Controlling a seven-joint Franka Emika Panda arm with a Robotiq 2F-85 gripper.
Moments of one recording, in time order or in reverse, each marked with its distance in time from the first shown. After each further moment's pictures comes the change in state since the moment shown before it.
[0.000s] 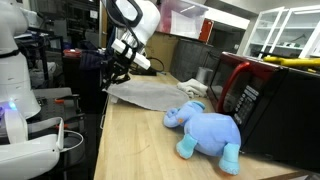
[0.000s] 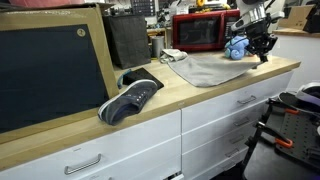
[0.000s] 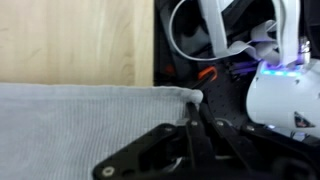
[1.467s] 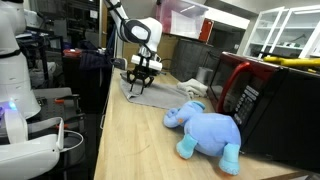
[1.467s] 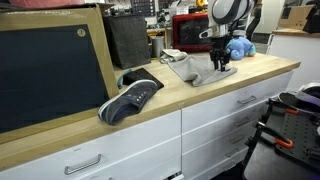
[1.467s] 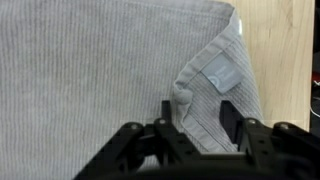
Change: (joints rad) arm 0.069 0.281 0.153 0.152 0.091 0.429 0.358
